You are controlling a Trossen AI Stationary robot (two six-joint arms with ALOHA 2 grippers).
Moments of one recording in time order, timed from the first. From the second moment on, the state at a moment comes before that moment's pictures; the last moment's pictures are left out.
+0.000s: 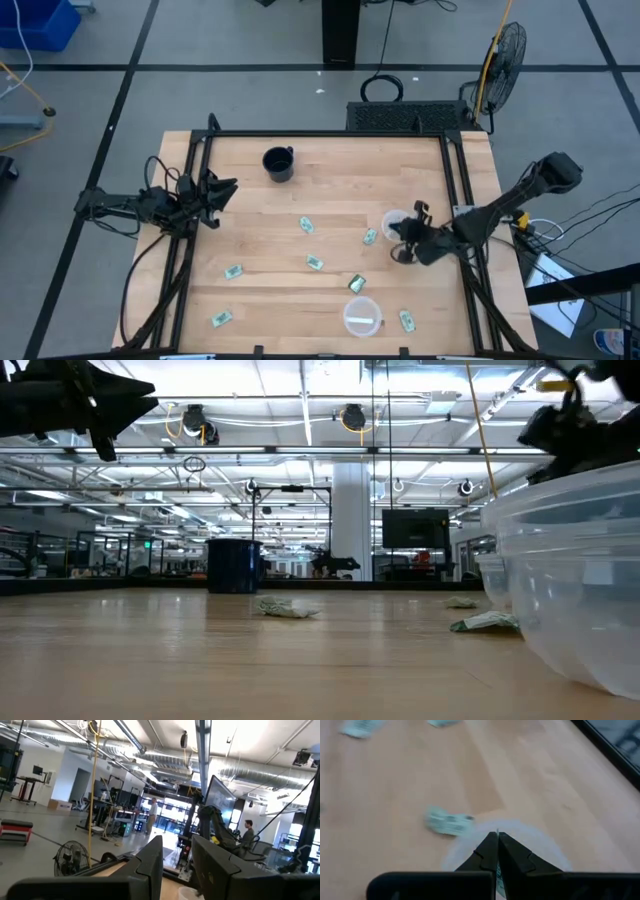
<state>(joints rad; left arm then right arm) -0.16 0.09 0.01 0.48 -0.45 -0.11 0.50 1.08 0.36 -0.23 0.75 0.51</state>
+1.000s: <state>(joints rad) -0.16 0.69 0.52 -0.20 -0.49 -0.39 0.29 0.90 0.41 -0.22 0.51 0.32</state>
